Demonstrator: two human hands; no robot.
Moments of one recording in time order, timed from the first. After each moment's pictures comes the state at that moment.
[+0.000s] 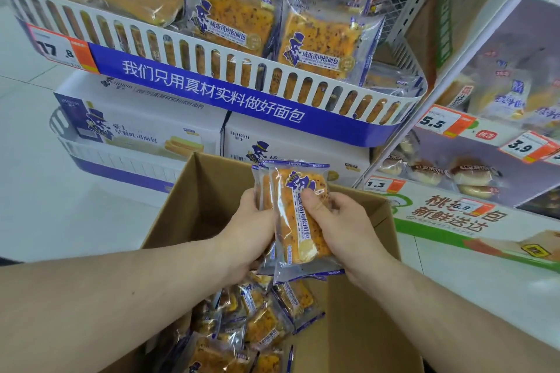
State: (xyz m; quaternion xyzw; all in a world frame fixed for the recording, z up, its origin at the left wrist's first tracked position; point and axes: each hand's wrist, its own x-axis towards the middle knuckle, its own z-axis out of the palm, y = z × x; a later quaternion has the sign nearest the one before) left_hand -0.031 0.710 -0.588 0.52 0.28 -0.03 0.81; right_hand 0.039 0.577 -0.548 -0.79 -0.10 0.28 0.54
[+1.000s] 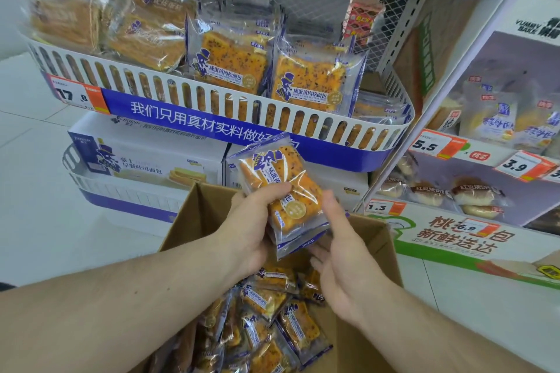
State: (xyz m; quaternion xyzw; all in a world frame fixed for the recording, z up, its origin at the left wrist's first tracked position) left_hand -0.003 0.722 -0.551 0.36 0.27 0.06 0.89; right_hand 0.019 0.589 -0.512 -0.62 0.09 0.35 0.69
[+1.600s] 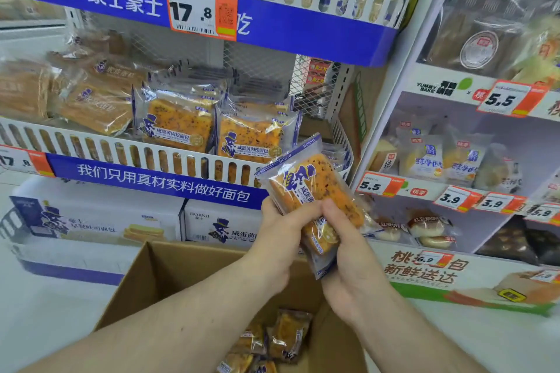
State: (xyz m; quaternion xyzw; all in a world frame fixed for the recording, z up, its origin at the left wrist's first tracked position) left_hand 0.067 0.644 -0.486 0.46 0.17 0.10 0.86; right_hand 0.081 0.551 -0.470 -0.50 0.06 0.22 0.84
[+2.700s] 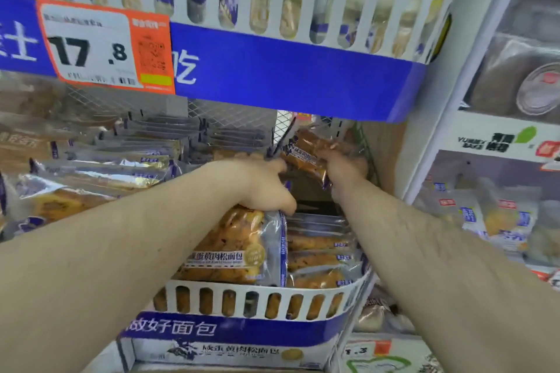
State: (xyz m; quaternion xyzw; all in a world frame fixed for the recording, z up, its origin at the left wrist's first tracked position) left_hand 0.278 0.787 -0.380 0.99 0.11 -0.08 0.07; right_hand 0.412 0.672 -0.423 -0.59 0.04 0.00 0.80
